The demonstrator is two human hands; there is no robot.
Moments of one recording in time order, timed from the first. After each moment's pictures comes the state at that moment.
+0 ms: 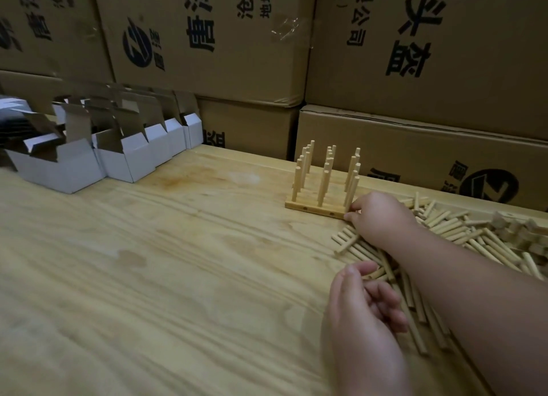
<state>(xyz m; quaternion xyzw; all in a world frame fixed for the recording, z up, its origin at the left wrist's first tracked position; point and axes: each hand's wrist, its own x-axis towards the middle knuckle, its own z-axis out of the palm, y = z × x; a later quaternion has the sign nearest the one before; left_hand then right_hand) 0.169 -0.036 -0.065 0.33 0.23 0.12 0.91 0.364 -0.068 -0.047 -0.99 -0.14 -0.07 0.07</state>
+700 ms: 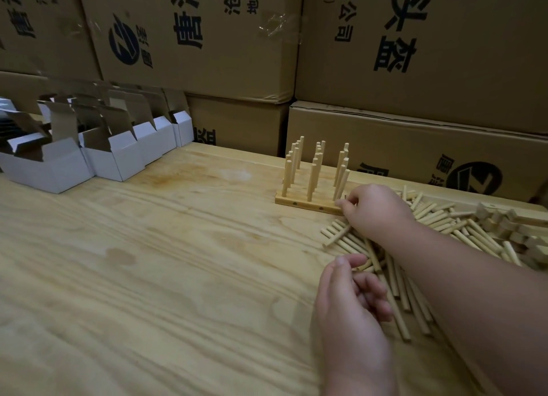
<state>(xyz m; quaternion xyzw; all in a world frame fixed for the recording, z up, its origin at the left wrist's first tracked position) 0.168 -0.043 -0.073 0.33 0.19 0.14 0.91 0.347 -0.078 -0.038 -0.98 -0.13 -0.11 0.11</state>
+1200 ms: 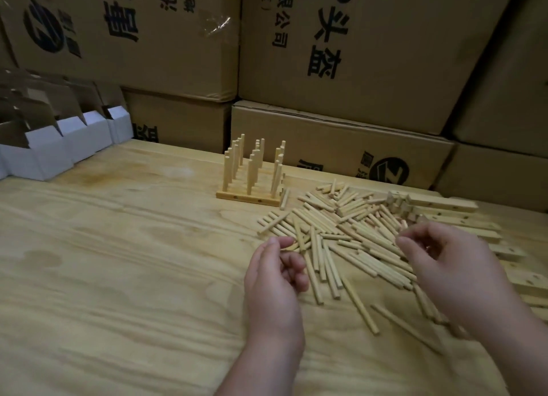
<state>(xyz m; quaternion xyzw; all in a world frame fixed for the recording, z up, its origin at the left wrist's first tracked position) 0.163 -0.051 -0.073 0.39 0.16 0.19 0.89 0.175 -0.229 0.004 -0.94 -0.02 -0.18 0.29</state>
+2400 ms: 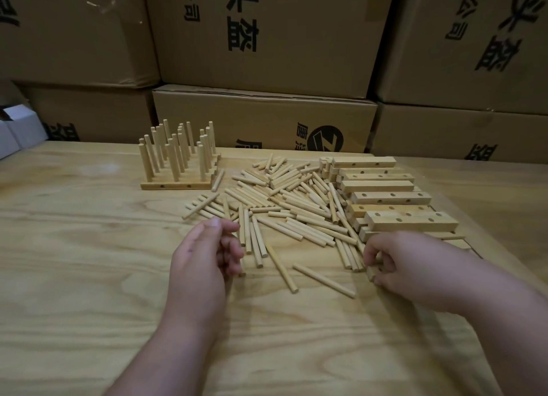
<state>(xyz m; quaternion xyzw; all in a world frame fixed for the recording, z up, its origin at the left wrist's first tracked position) 0.151 -0.062 -0.073 0.56 0.02 0.17 0.81 0.152 -0.320 -0.005 -0.99 -0.05 0.09 0.05</state>
